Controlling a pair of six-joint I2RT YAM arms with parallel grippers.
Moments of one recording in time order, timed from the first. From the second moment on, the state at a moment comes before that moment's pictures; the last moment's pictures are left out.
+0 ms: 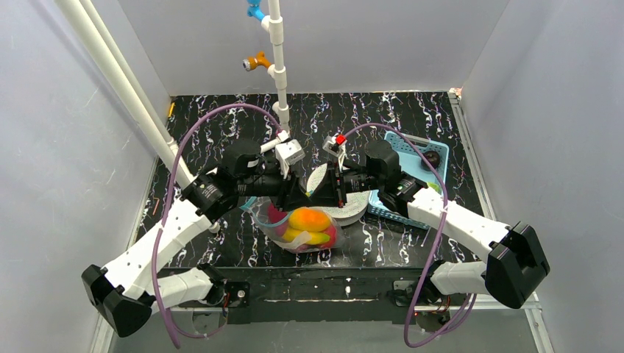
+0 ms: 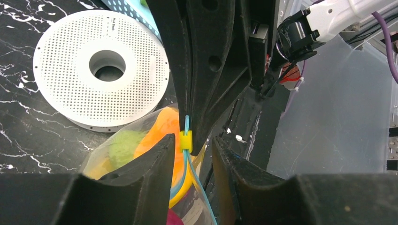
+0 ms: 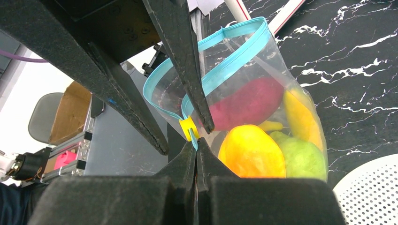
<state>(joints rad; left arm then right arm) -0.69 1.05 1.09 -0.57 0.57 -0.05 0.74 1.26 0.88 0.16 -0.90 0.42</state>
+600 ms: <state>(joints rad) -0.68 1.08 1.10 -0.55 0.61 -0.08 0.74 1.25 0.88 0.14 -0.90 0.41</state>
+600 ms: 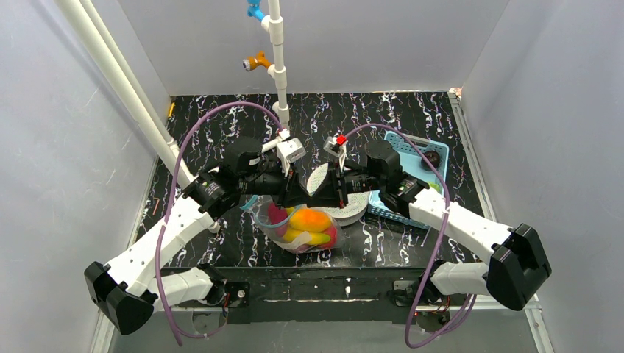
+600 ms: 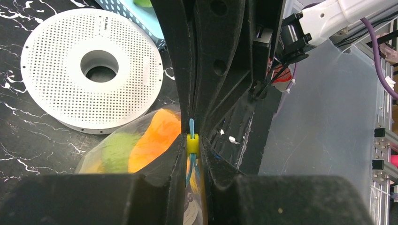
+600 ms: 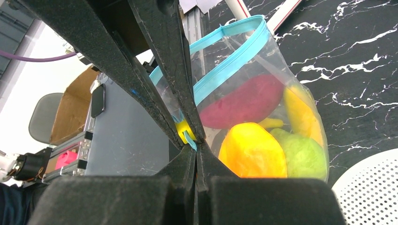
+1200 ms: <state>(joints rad) -0.68 1.08 1.10 -0.58 0.44 -0.06 0.74 1.05 0.73 0.16 -0.43 0.60</state>
